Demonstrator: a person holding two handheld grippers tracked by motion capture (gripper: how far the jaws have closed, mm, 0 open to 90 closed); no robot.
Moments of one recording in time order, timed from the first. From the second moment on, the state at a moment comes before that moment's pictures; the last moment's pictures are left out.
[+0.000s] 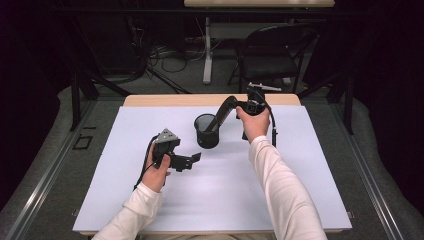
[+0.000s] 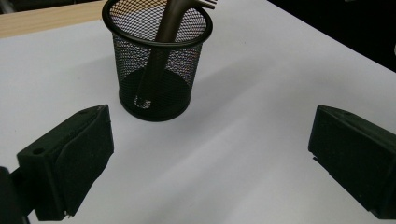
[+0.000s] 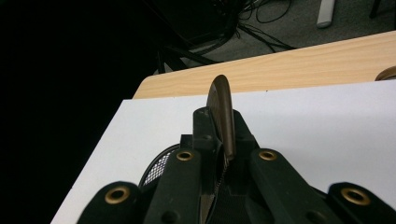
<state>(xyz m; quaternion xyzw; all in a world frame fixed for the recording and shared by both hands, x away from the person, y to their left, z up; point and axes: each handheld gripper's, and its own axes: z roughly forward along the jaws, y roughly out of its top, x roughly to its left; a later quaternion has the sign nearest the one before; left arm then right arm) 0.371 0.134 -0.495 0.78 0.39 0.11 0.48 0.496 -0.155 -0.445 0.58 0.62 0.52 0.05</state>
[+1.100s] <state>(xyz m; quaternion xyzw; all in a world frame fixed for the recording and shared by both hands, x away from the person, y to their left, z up) 0.372 0.135 -0.494 0.78 0.39 0.11 0.48 0.486 -0.153 -0.441 0.54 0.66 0.52 0.08</state>
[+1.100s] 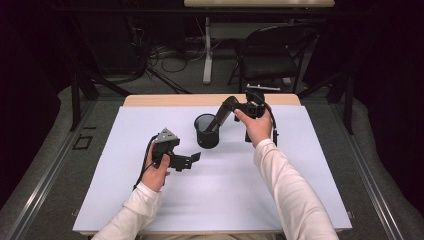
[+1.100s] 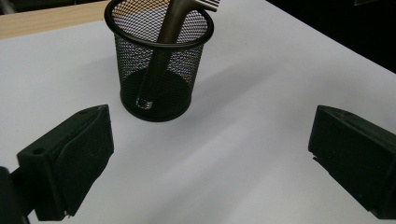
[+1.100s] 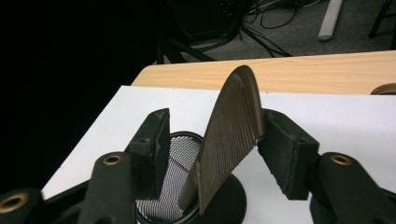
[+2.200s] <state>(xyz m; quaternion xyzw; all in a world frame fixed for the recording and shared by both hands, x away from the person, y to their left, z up) 0.373 0.139 -0.491 0.78 0.39 0.10 0.48 0.469 -0.178 -0.436 0.52 0.68 0.51 0.12</state>
